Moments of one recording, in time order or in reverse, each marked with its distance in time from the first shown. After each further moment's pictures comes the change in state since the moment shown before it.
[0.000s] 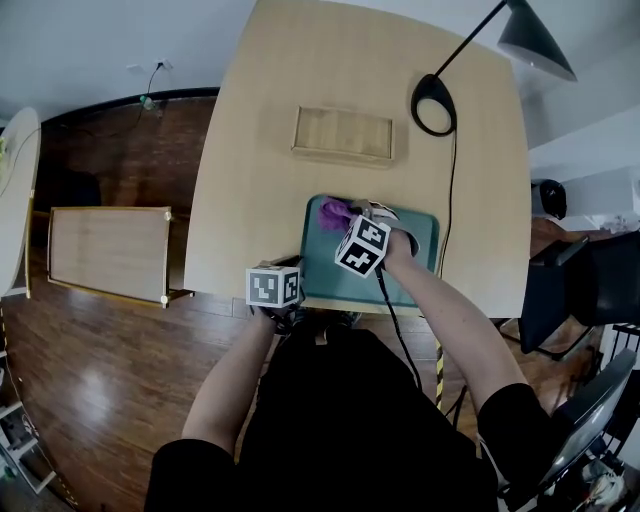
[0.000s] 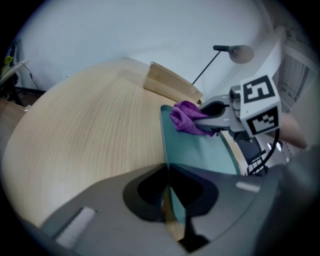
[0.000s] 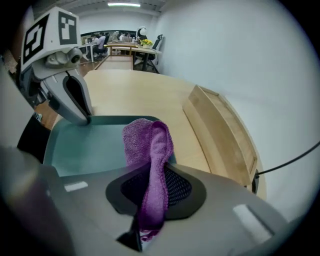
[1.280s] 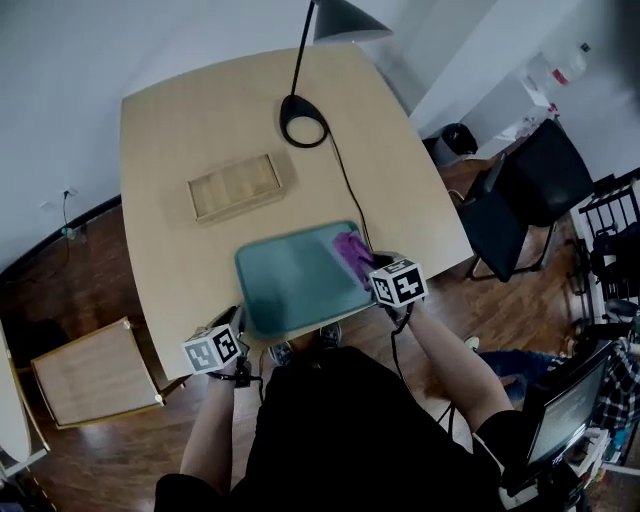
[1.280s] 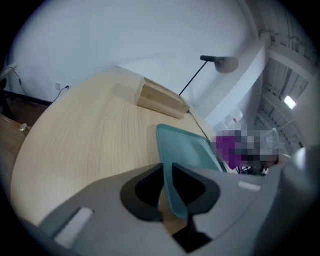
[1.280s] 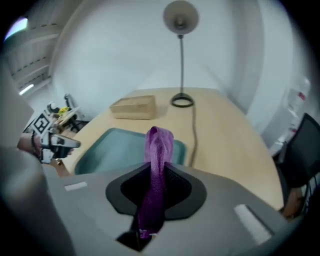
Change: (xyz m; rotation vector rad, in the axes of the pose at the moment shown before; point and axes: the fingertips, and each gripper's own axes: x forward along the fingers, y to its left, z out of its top) left arm -0.040 0.008 0.026 0.081 -0.059 -0.092; right arm -0.129 0.027 -0.201 1.154 -0.138 -0.173
